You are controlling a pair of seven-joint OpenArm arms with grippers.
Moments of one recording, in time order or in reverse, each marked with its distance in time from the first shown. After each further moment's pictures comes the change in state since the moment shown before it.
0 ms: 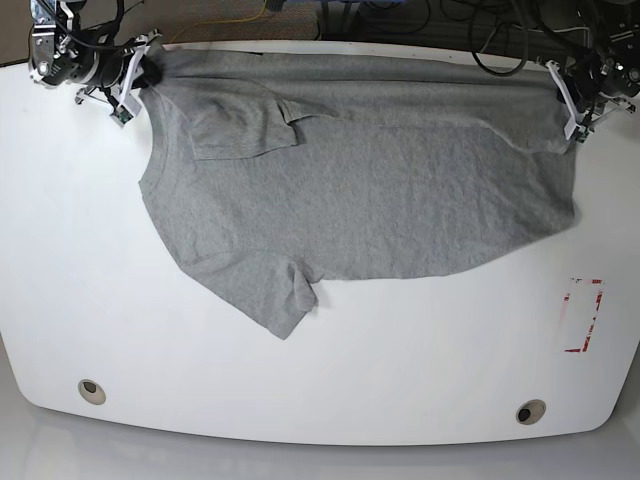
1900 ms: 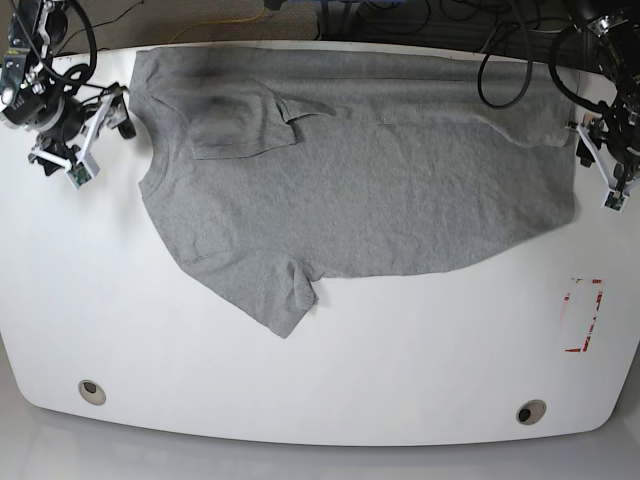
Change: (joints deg) left arm -15.6 -2.0 -3.3 5.1 0.0 0.2 7.5; right arm 11.0 -0.2 10.7 8.3 -0.6 0.0 -5.9
